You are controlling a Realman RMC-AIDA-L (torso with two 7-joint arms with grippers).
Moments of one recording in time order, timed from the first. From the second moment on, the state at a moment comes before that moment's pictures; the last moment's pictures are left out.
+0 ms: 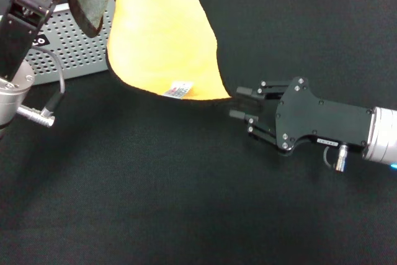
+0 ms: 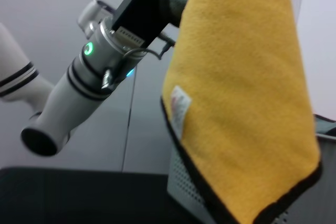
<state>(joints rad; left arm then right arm) -0.46 -2.10 1.18 0.28 0.64 2.02 -1.25 0.43 2.03 -1.66 -0.61 2.16 1.31 -2.42</state>
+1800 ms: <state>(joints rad) -0.46 -2.11 1.19 0.25 0.61 2.02 -1.22 0.37 2.03 -1.69 -0.83 2.08 1.13 -2.49</state>
